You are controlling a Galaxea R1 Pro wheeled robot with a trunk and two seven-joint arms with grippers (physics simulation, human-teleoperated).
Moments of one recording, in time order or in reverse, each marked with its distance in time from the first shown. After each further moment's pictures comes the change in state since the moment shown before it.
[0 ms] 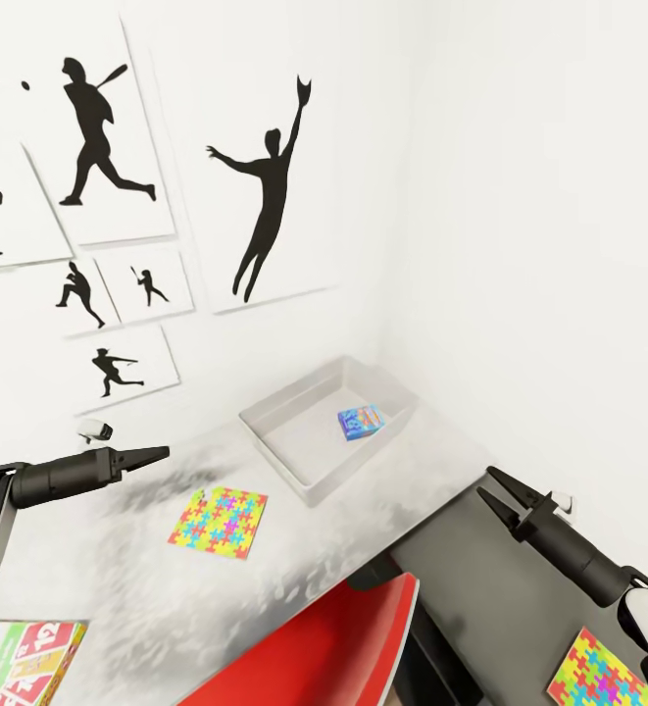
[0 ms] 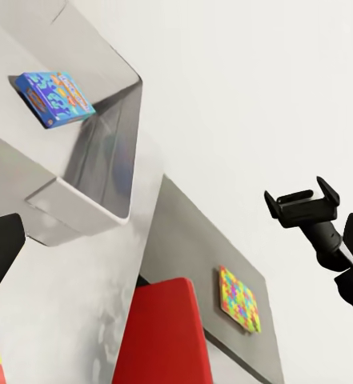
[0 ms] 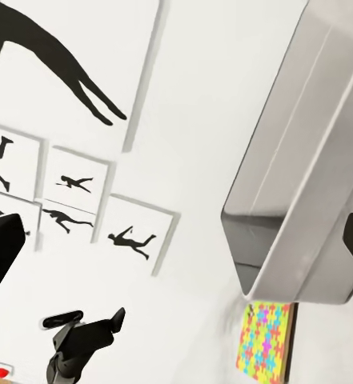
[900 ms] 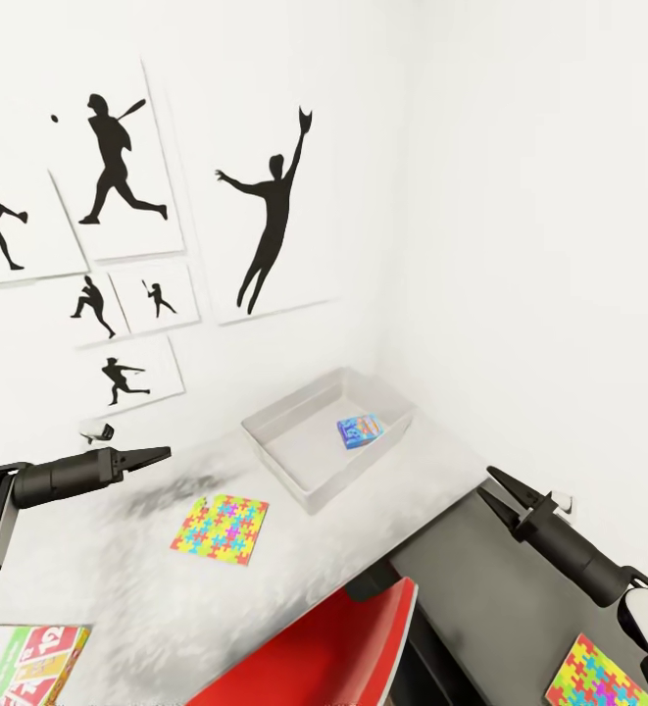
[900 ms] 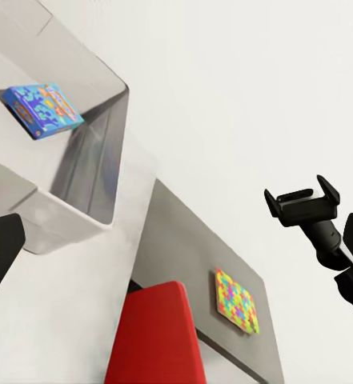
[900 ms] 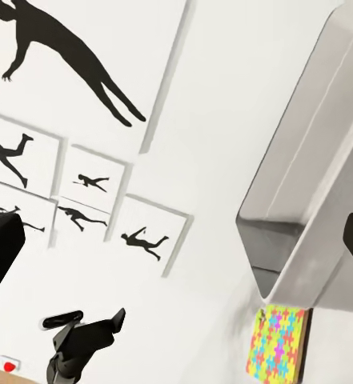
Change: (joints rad) left arm 0.000 -0.003 -0.003 0.000 -0.004 0.000 0.000; right arm 0.000 0.000 0.000 0.000 0.000 -0.001 0.000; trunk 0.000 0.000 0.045
